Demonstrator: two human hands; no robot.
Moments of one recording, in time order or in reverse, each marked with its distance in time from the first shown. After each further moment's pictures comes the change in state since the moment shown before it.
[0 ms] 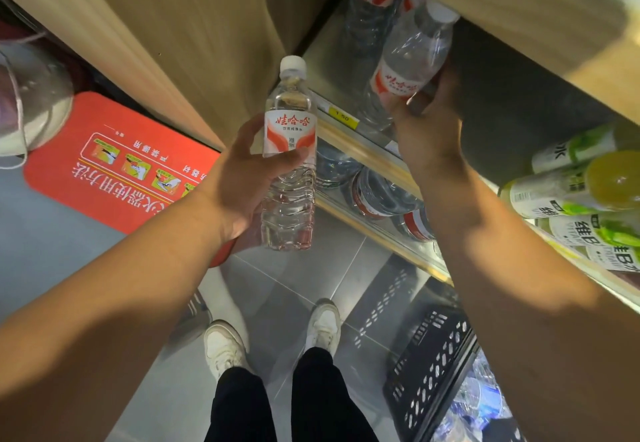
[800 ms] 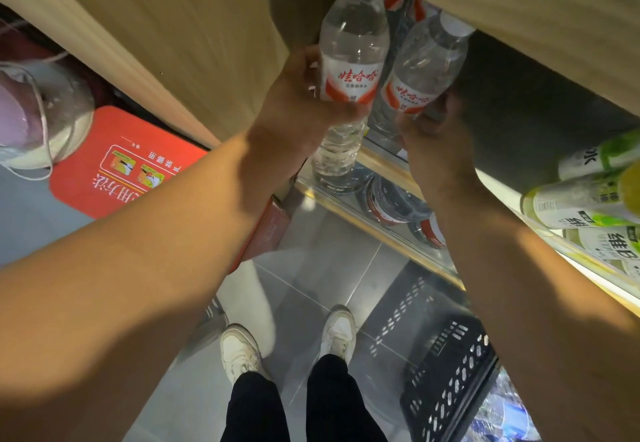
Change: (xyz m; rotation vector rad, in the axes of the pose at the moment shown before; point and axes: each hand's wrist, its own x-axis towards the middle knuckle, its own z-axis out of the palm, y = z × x) left_hand 0.051 0.044 0.046 0.156 -0.044 0.335; right_hand -0.002 0.015 -0.002 0.089 -0.101 0.066
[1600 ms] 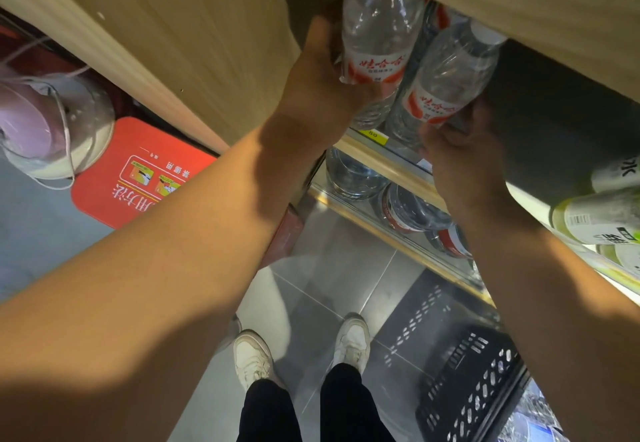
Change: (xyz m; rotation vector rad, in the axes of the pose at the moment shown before) left_hand 0.023 0.013 0.002 0.098 0.012 0.242; right_hand 0.001 0.003 -0.003 0.053 -0.002 -0.006
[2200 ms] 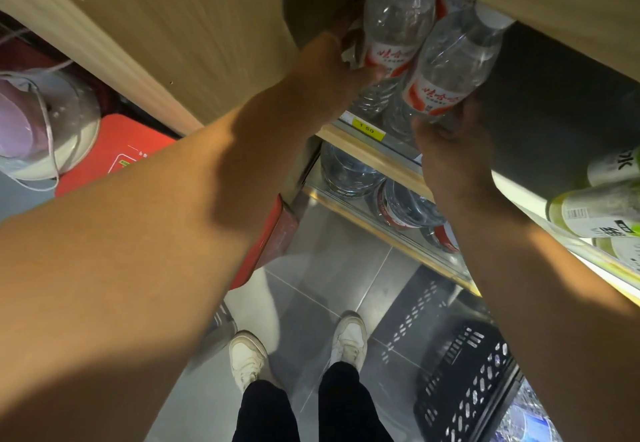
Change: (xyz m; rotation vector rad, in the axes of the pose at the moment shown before) left_hand 0.038 -0.025 -0.004 0.246 -0.233 -0.075; right_hand 0.000 -0.002 0.014 -0.045 0.064 -0.036
